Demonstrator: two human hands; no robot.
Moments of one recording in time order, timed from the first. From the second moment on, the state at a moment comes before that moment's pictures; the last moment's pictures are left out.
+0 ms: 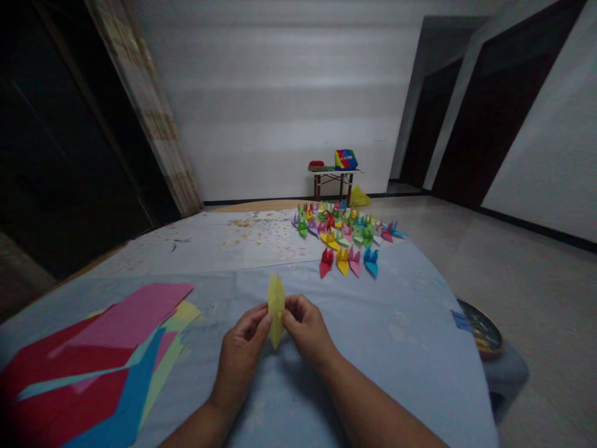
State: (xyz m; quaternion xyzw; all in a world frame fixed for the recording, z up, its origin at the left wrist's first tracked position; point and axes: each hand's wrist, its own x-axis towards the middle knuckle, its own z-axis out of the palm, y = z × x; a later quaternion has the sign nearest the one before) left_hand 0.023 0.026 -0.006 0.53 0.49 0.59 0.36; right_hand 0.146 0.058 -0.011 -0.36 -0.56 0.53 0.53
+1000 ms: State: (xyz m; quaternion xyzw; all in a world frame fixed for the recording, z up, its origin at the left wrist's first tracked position) left_hand 0.026 0.028 -0.013 0.49 0.50 0.60 0.38; right_hand 0.145 0.060 -0.013 -0.33 -0.50 0.61 0.53
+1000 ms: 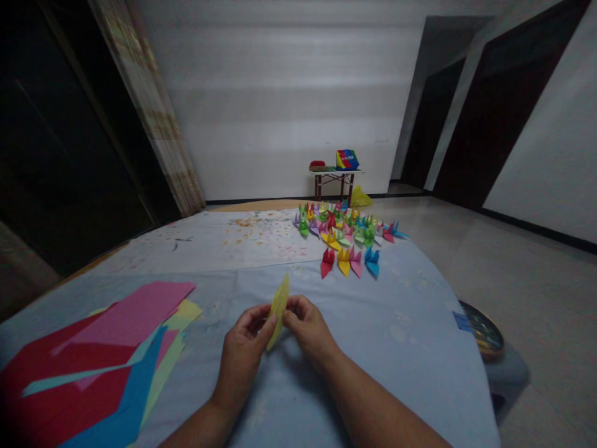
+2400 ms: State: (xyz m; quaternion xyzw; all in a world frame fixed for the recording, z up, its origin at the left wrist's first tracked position) left_hand 0.021 0.035 -0.014 0.42 0.55 0.54 0.48; right_hand 0.161 0.063 -0.019 -0.48 -0.61 0.48 0.41
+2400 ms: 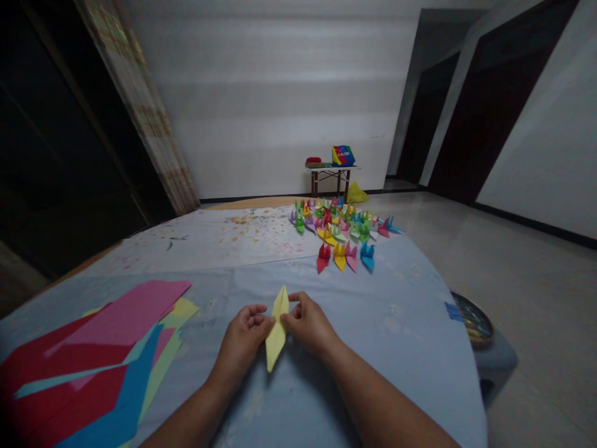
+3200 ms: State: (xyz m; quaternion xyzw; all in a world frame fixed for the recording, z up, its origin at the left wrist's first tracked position) left_hand 0.037 -0.003 -0.012 0.82 0.56 0.05 -0.04; right_hand 0.173 0.065 -0.014 -0.60 -0.76 0.16 0.20
